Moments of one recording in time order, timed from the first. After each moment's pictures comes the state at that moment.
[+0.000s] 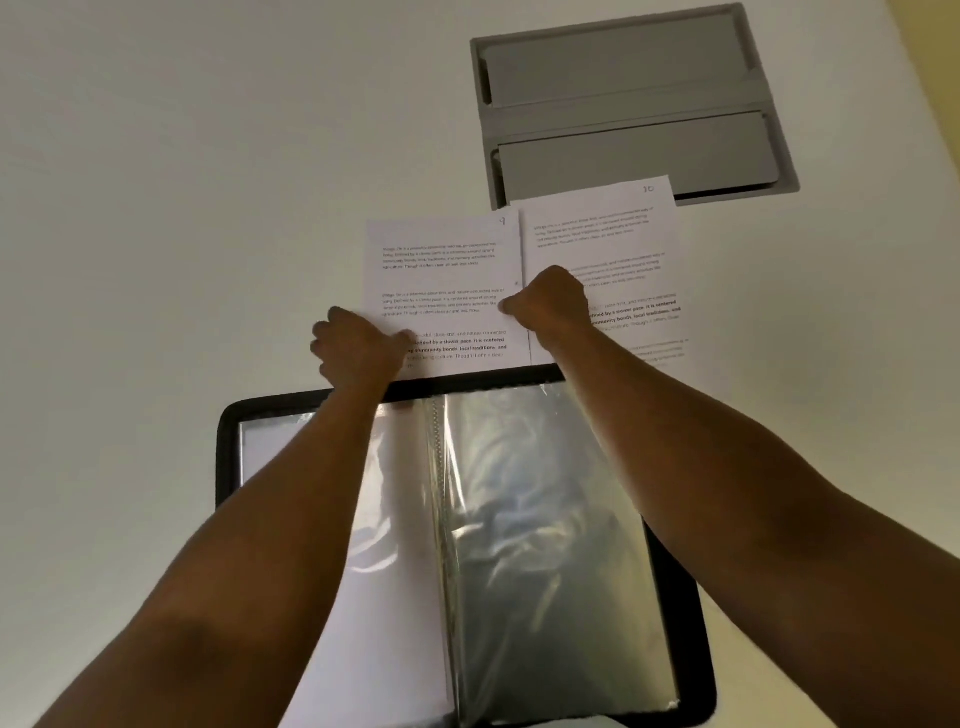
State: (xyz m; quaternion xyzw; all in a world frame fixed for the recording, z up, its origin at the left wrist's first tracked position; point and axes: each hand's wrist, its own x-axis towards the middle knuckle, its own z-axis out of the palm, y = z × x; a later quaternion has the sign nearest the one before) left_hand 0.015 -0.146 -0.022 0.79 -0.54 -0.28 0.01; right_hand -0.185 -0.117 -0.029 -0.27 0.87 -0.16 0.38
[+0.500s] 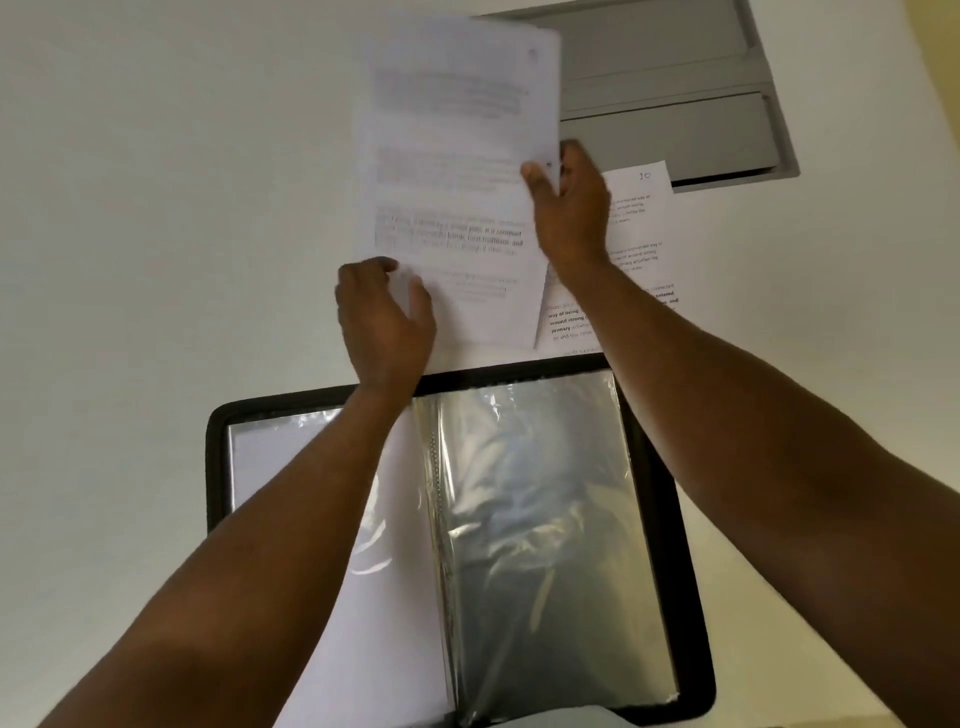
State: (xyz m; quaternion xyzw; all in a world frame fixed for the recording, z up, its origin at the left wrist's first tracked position) left_hand -0.014 -0.131 -0.019 0.62 -0.70 -0.21 0.30; right_hand -0.217 -0.148 0.004 -0.36 0.75 -0.52 0.22
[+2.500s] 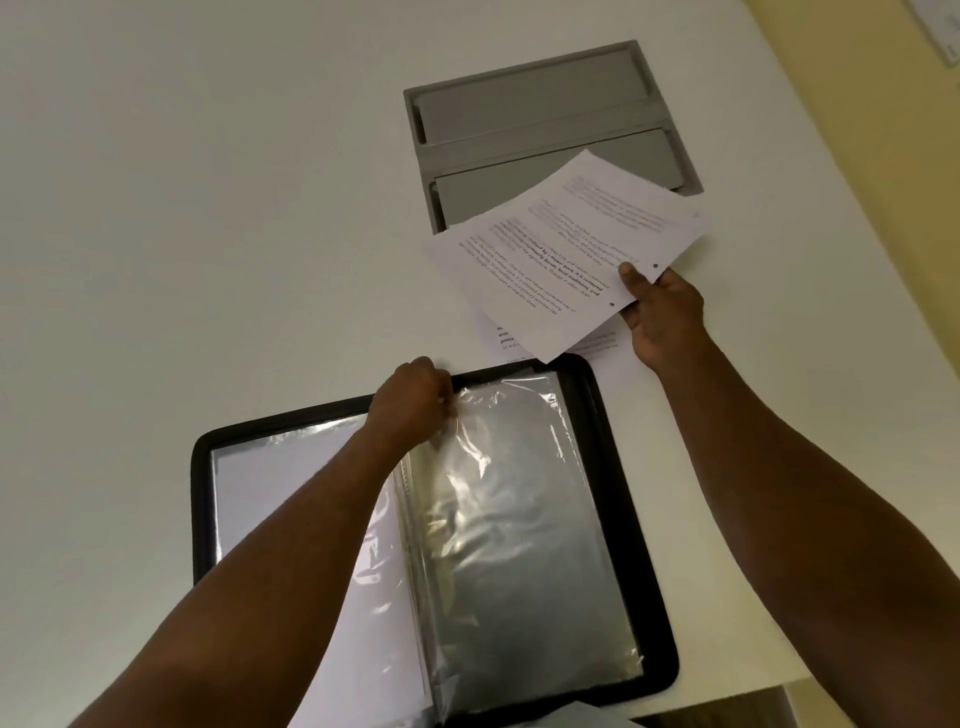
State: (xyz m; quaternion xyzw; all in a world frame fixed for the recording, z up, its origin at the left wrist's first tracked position) left_hand -0.033 -0.071 -0.011 0.44 -0.86 -0.24 -0.12; right_hand -0.314 0.007 0.003 0.01 0.61 -0.67 0.42
